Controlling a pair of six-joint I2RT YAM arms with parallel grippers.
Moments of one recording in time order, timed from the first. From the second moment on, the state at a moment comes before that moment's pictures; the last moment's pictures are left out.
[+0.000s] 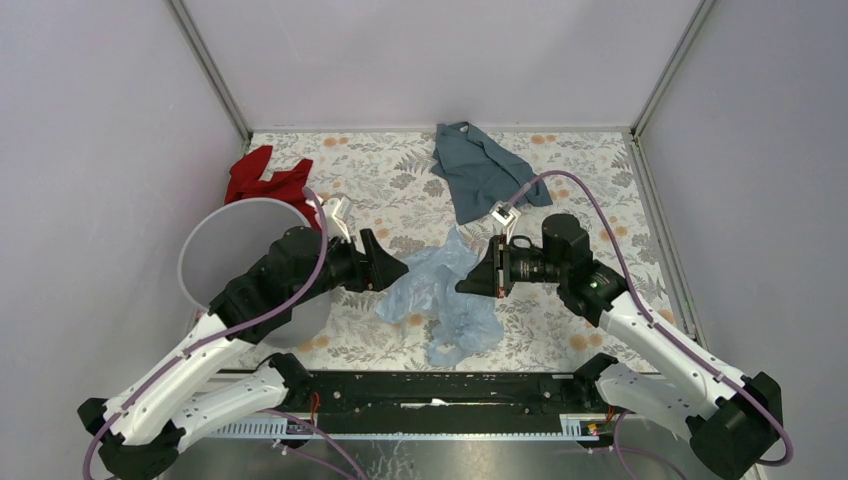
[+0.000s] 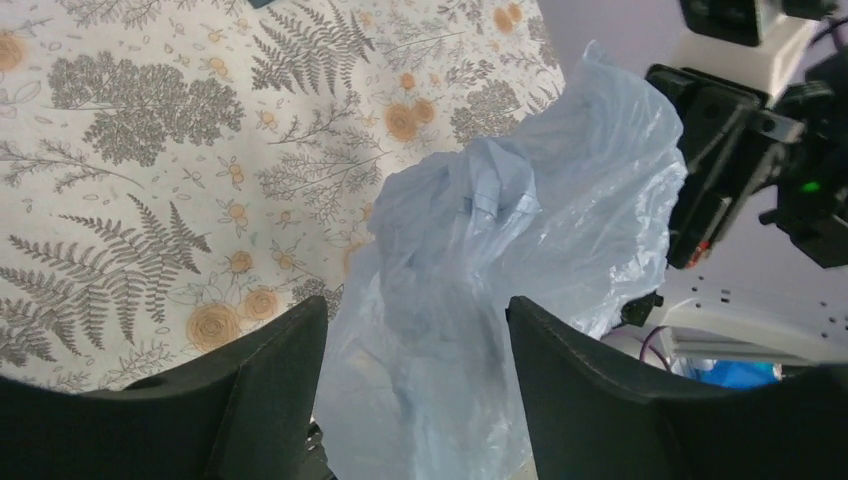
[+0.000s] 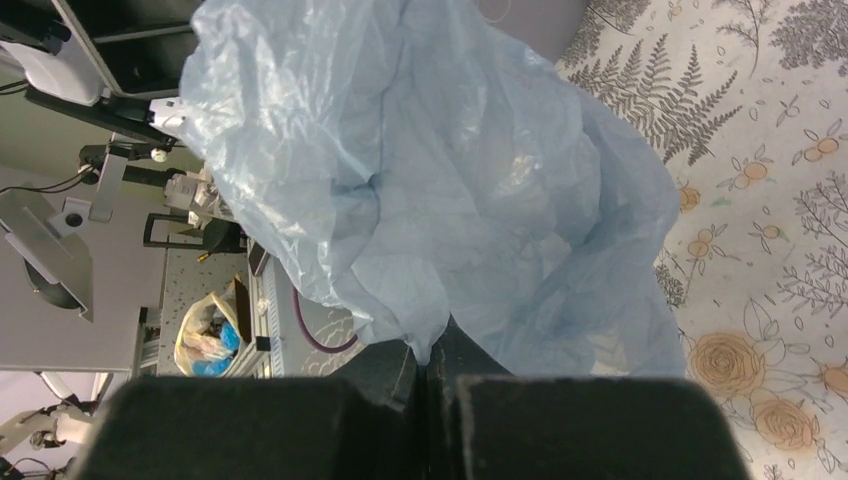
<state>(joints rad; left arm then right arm) -0.79 0.76 0.95 -0.58 0.05 -0.73 0.61 0.95 0.72 -0.09 -0.79 0.62</state>
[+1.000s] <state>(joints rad) -0.79 0.90 1.45 -0.68 -0.29 -0.52 0.54 1.14 0.76 -0.37 -0.37 0.44</state>
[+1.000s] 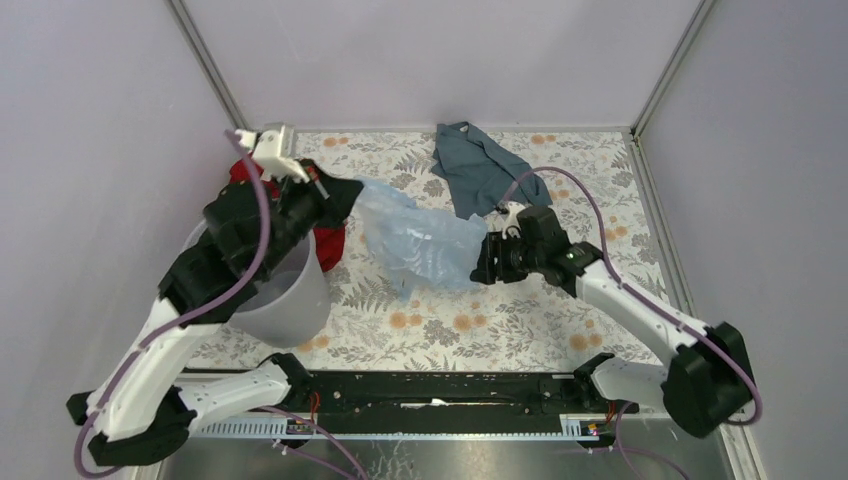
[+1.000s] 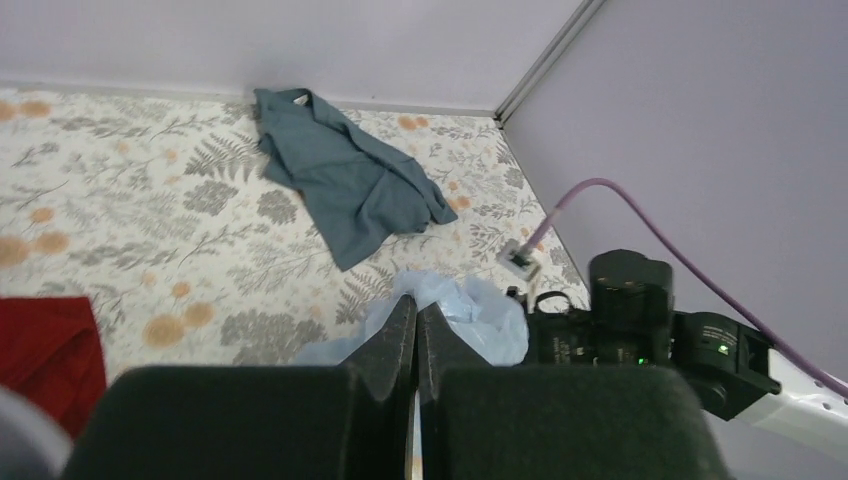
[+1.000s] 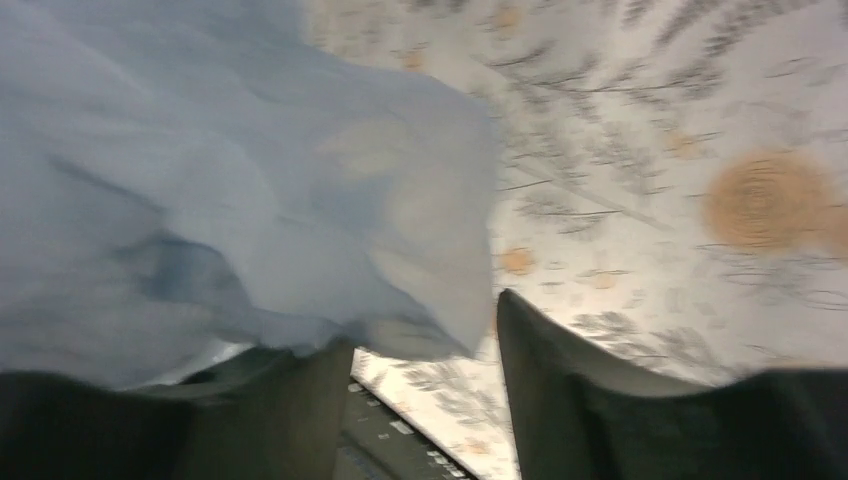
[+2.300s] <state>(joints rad) -1.03 1.42 1.61 -0.43 -0.64 -0.30 0.54 0.89 0.80 -0.64 0.06 0.52</state>
